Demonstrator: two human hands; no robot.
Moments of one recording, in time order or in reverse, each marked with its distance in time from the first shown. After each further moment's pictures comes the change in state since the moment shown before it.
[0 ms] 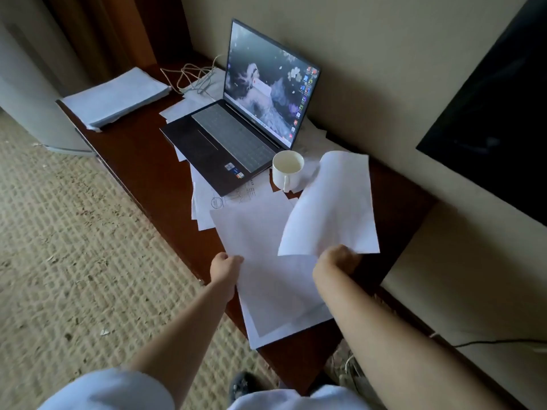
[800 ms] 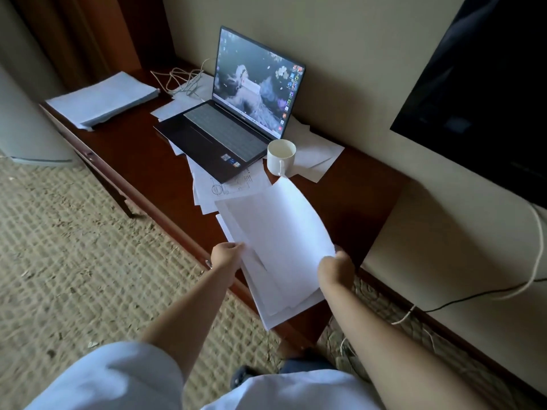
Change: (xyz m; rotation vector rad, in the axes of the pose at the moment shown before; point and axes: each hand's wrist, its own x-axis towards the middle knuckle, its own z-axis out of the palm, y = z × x) left_hand -0.014 -0.020 -0.033 0.098 -0.134 0.095; right_hand -0.052 0.056 -0.095 -0.502 -0.258 -0.293
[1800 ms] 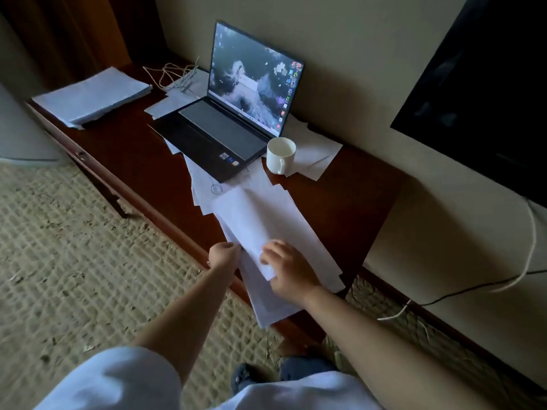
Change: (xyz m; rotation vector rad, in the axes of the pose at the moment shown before) left_hand 0.002 0.003 -0.010 0.078 0.027 0.018; right_hand -0.039 -0.013 0.037 -0.586 -0.346 -1.331
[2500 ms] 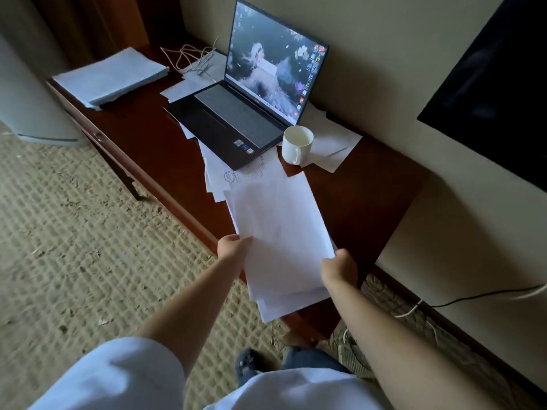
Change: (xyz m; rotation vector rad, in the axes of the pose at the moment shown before) left_hand -0.006 -0.002 -0.007 -0.130 -0.044 -0.052; right_hand -0.016 0.044 0.004 0.311 0.046 1.313
